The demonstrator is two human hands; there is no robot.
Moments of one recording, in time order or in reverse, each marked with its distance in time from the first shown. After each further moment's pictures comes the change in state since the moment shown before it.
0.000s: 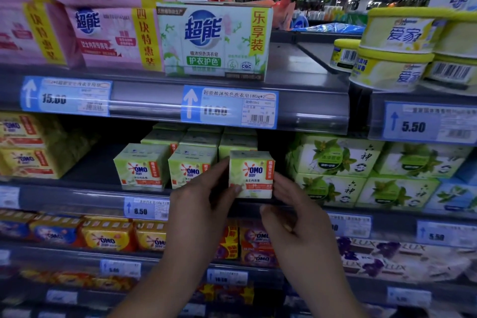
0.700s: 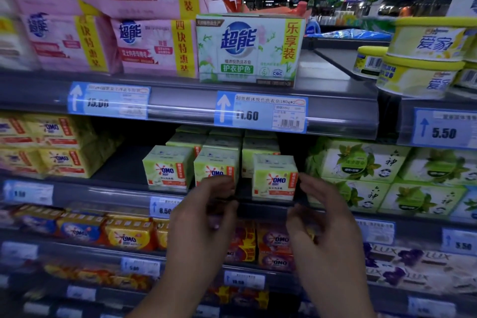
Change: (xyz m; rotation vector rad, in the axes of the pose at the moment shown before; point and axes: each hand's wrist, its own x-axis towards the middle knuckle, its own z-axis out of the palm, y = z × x) left_hand -0.023 -0.023 -0.024 -0.100 0.065 -0.050; right_hand -0.013 -0.013 0.010 0.014 0.176 -0.053
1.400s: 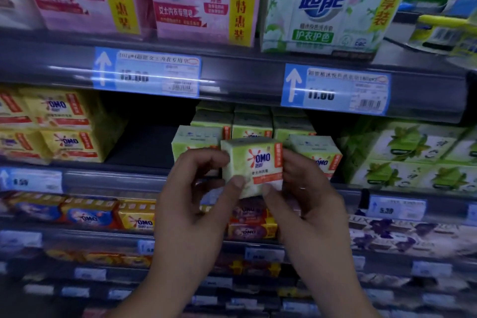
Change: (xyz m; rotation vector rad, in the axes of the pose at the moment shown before) left_hand 0.014 -0.025 -0.064 -0.402 -0.052 -0.083; right_hand -0.009 -0.033 0.079 0.147 -0.028 -0.063
